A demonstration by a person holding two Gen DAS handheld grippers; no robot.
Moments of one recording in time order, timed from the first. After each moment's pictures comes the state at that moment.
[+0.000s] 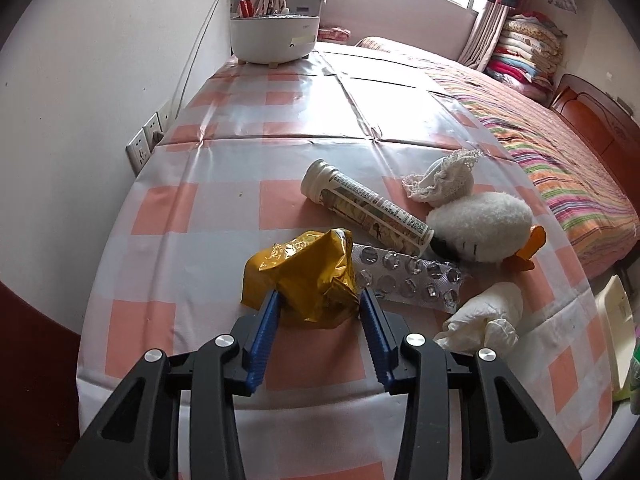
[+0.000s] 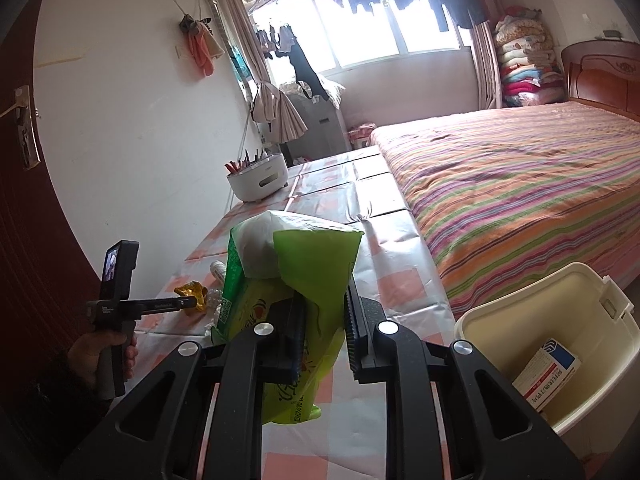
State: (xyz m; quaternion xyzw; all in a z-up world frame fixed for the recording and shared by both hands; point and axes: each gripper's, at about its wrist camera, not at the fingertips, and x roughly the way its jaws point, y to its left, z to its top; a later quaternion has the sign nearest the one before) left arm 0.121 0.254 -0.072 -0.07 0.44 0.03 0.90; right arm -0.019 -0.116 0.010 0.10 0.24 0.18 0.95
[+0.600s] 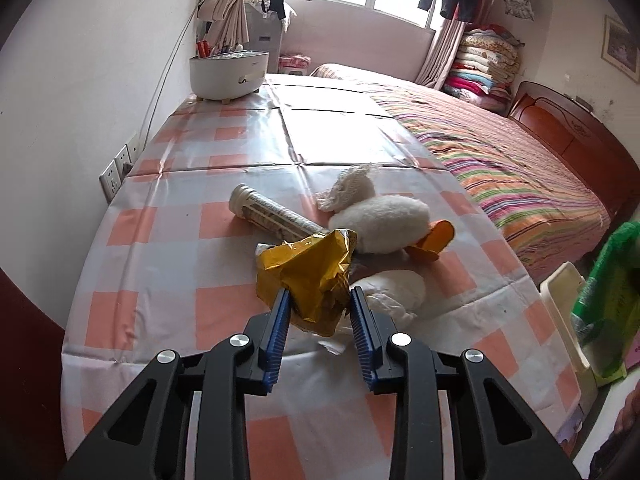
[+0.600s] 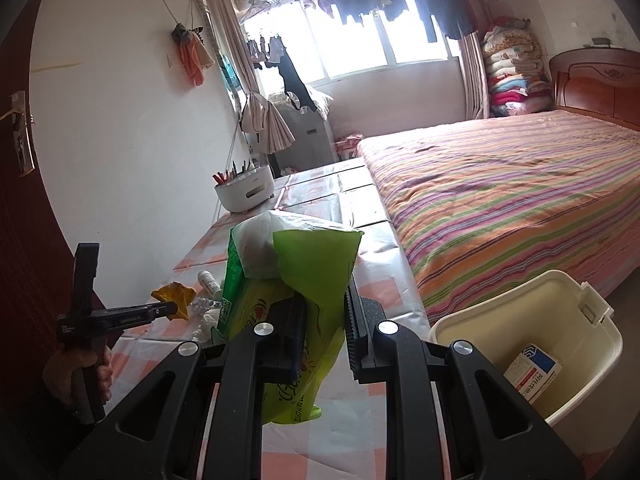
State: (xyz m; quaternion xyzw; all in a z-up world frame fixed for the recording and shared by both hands) left arm 0.073 0.201 -0.035 -0.07 0.39 -0.04 0.92; right arm -0.033 -0.138 0.015 0.10 0.22 0.15 0.96
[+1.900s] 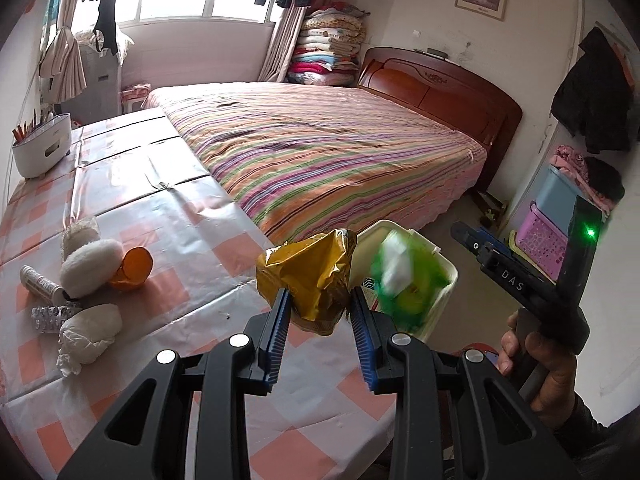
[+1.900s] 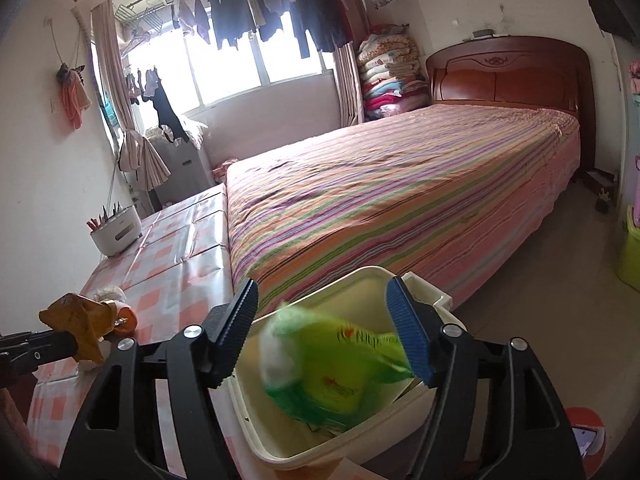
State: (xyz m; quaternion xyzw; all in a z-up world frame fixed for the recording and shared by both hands) left arm 0.029 -0.015 0.016 0.00 0.35 -0.28 0.89; right arm -0.045 -0.278 -0.010 0.14 0.20 -0.07 0.97
